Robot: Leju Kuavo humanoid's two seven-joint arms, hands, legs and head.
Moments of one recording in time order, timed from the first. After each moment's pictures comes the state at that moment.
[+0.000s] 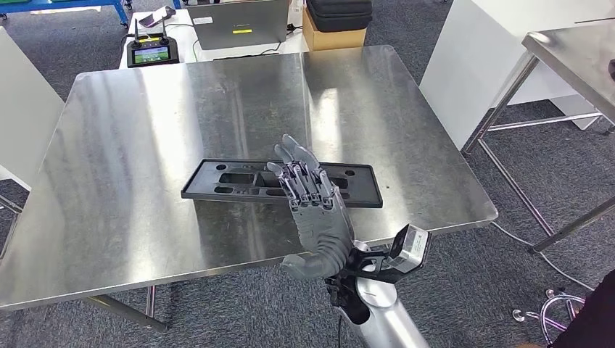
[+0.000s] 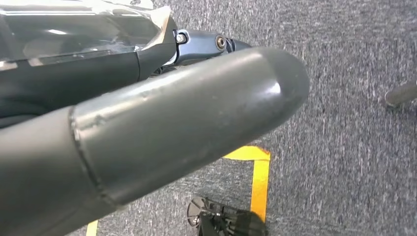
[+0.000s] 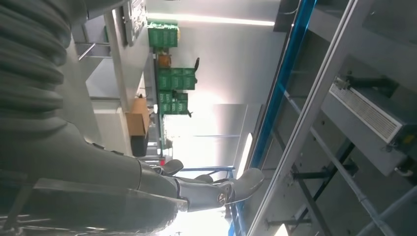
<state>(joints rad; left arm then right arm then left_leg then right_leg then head) -0.06 -0.03 0.04 -0.18 0.07 0.42 -0.37 -0.17 0.12 0.41 -1.63 -0.23 0.38 -0.61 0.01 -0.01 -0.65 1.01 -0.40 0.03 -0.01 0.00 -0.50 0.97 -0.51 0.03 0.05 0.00</state>
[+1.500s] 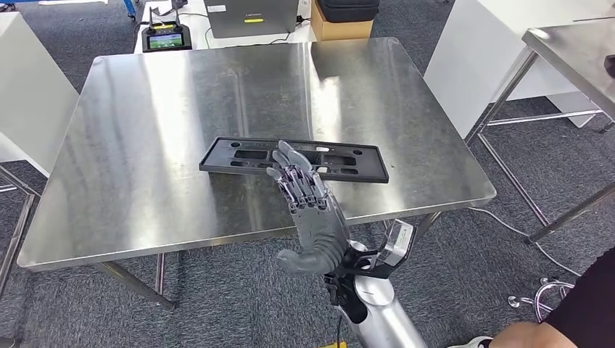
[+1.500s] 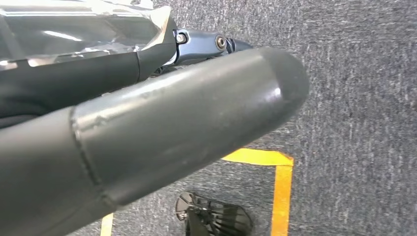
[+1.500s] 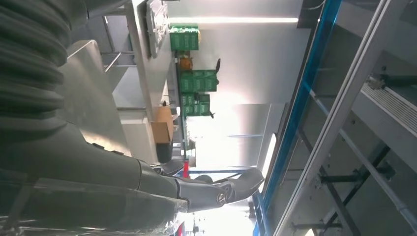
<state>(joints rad) -0.07 -0.06 0.05 -0.18 0.04 0.40 -0.36 -0.17 0.13 0.39 -1.57 -0.20 0.38 -0.59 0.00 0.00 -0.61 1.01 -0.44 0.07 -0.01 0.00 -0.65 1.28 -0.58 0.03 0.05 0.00</state>
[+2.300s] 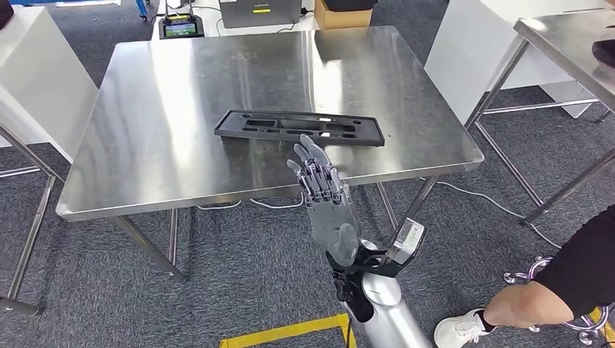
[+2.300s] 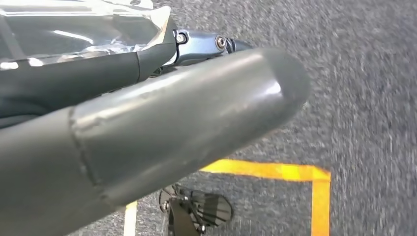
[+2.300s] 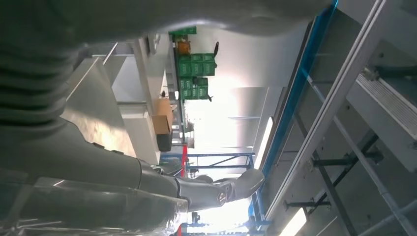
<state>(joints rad) -0.09 -0.05 0.03 -0.18 0.01 0.40 -0.35 -0.15 0.14 0.33 -1.58 -0.18 0.34 -0.59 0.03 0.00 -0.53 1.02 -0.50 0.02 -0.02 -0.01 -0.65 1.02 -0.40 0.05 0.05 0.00</state>
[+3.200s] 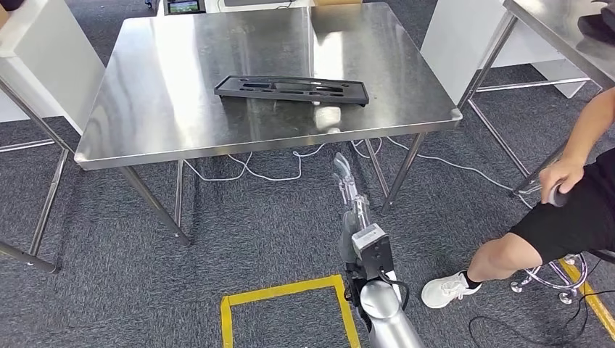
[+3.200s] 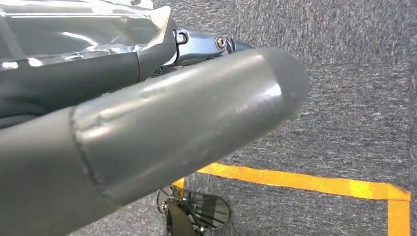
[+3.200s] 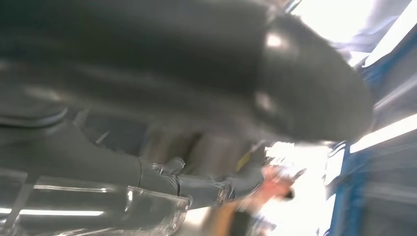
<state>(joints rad) -0.07 -0.05 0.05 -0.18 0.02 0.41 -0.38 -0.08 0.14 0.21 -1.41 0.25 -0.17 -0.51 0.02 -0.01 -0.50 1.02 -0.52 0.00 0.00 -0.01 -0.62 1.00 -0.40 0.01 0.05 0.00</state>
